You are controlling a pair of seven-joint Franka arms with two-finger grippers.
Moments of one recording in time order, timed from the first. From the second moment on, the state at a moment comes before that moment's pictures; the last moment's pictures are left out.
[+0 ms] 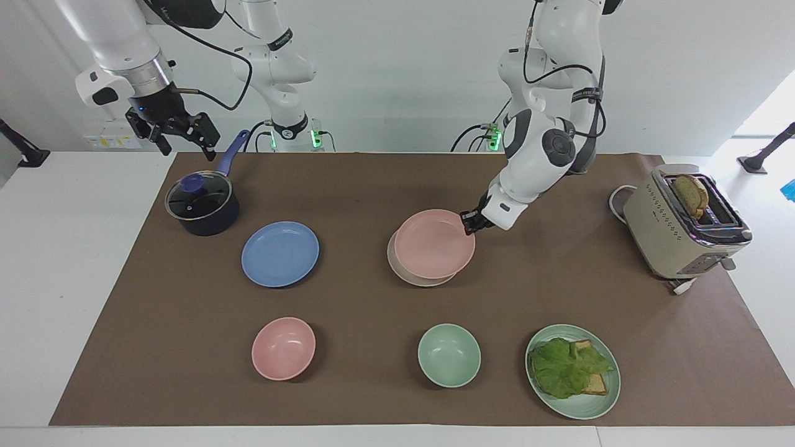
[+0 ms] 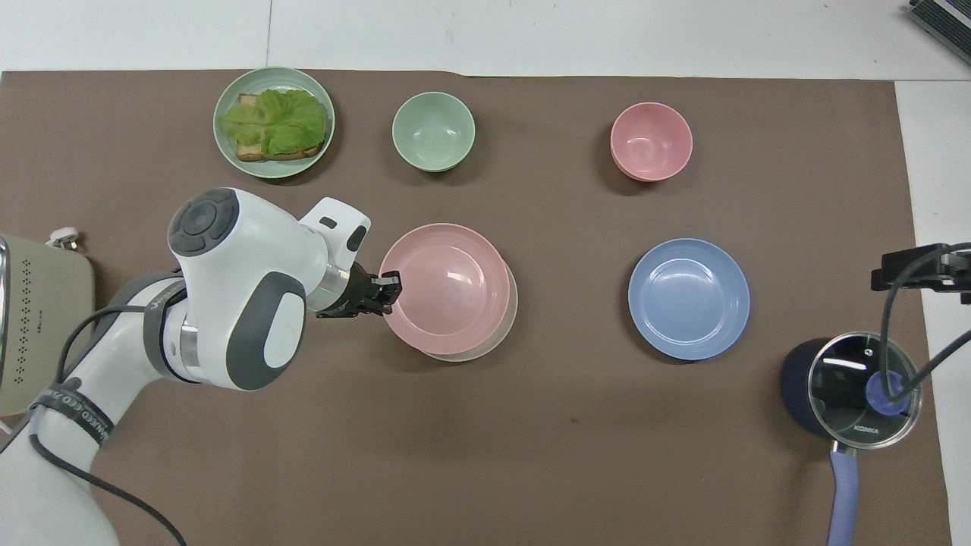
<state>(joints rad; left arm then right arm) -0.25 0.17 -0.19 -2.01 -0.35 2.15 -0.45 -0.01 -0.11 -0.08 -1.69 -0.01 1.57 0.09</state>
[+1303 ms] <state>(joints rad) -0.28 0.19 -0.18 -2.03 -0.35 2.21 -0.46 0.00 0.00 -0.07 -1.87 -0.01 1.85 0.07</state>
